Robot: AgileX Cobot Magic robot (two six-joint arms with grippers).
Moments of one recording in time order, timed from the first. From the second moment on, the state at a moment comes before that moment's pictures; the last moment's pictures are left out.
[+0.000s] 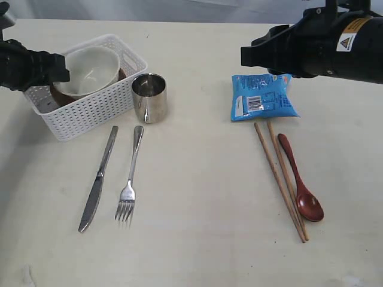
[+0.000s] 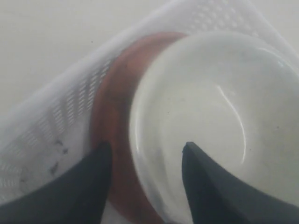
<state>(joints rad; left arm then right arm) 0.21 1.75 -0.85 1.74 -0.44 -1.83 0.49 1.29 -0.73 -0.02 0.09 0.17</state>
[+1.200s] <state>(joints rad) 0.18 1.61 -0.95 1.74 -0.93 -1.83 0.49 1.29 -0.73 -0.02 0.09 0.17</state>
